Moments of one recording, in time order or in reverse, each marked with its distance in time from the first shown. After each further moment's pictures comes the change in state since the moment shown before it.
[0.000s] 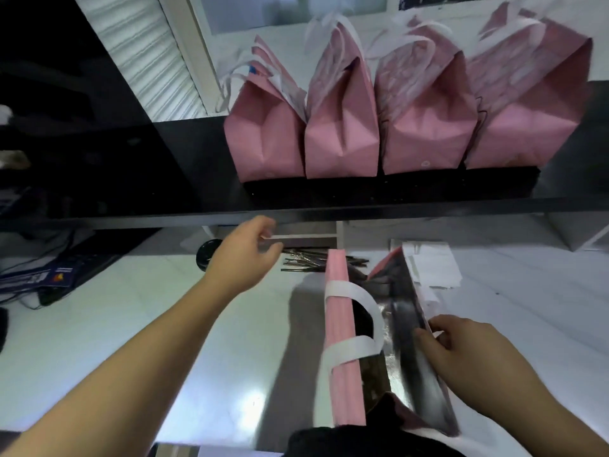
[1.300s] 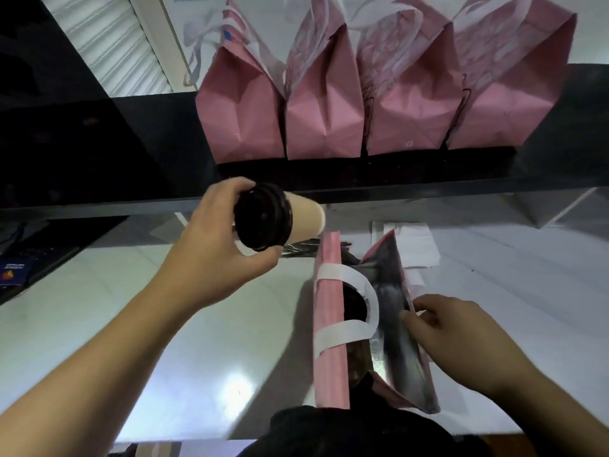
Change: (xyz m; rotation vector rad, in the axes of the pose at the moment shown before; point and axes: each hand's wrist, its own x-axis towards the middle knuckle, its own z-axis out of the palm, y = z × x) left_hand -0.041 0.036 -0.047 -0.168 0.048 0.221; right_hand -0.001 -0.002 -0.001 0.020 -0.048 0.019
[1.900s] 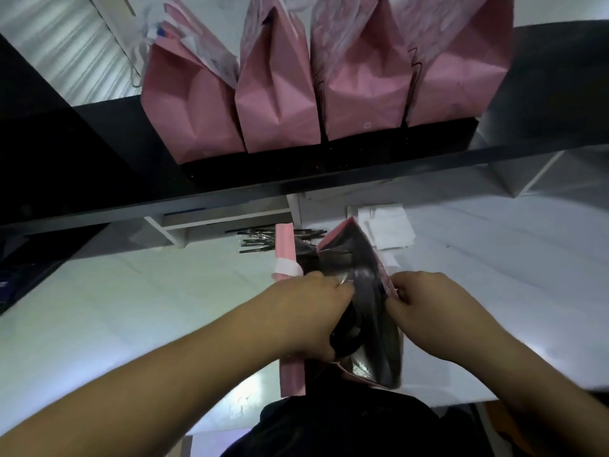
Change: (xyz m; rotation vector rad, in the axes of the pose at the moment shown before) left_hand -0.023 0.105 0.117 0.572 -0.828 0.426; right_hand 0.005 0.025 -0.016 -0.040 0.004 -0.031
